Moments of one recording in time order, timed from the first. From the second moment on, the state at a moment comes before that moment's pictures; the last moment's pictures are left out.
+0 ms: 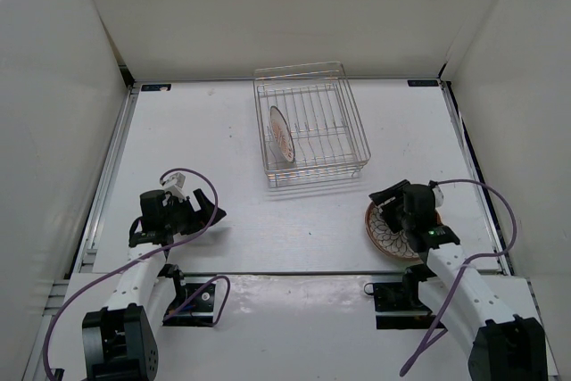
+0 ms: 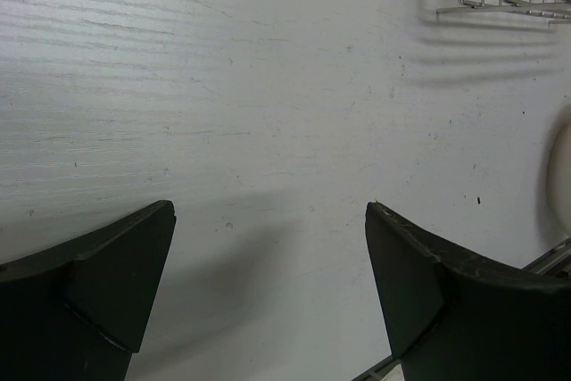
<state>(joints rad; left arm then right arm) 0.11 0.81 0.20 -0.16 0.54 -0.36 0.23 0.73 0.27 -0.28 0.08 1.11</state>
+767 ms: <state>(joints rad) 0.11 0.80 0.20 -0.17 0.54 -0.35 0.23 0.78 0.43 -0.31 -0.04 0.80</state>
